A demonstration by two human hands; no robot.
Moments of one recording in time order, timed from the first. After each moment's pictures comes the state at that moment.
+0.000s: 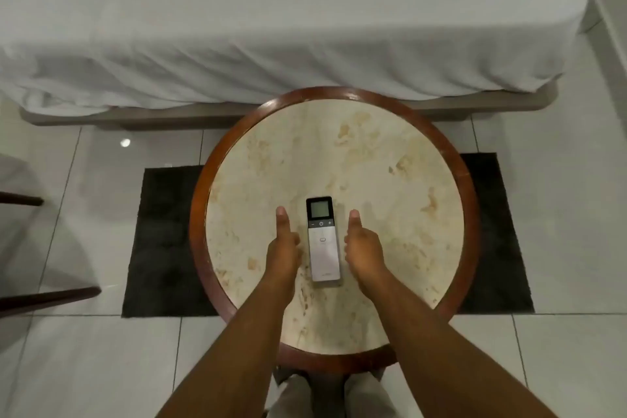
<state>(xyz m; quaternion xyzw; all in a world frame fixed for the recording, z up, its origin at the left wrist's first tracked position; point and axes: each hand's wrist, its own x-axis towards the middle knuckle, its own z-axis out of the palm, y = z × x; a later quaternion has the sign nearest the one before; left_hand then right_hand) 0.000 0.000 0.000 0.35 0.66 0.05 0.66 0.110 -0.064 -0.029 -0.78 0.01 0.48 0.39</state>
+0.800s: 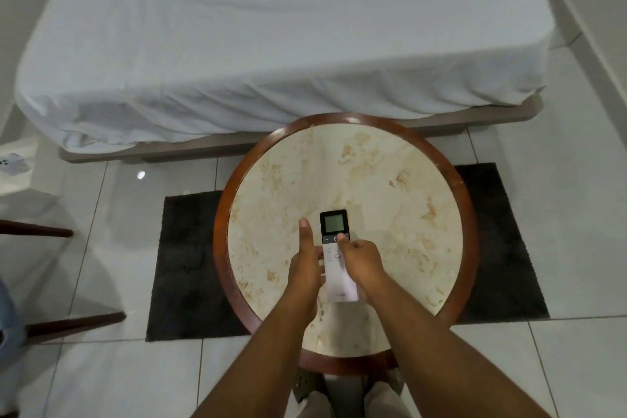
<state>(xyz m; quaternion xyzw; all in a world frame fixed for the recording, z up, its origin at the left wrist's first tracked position) 0.007 -0.018 0.064 0.40 0.61 0.05 0.68 0.099 -0.062 0.019 -0.78 -0.02 0.51 0.37</state>
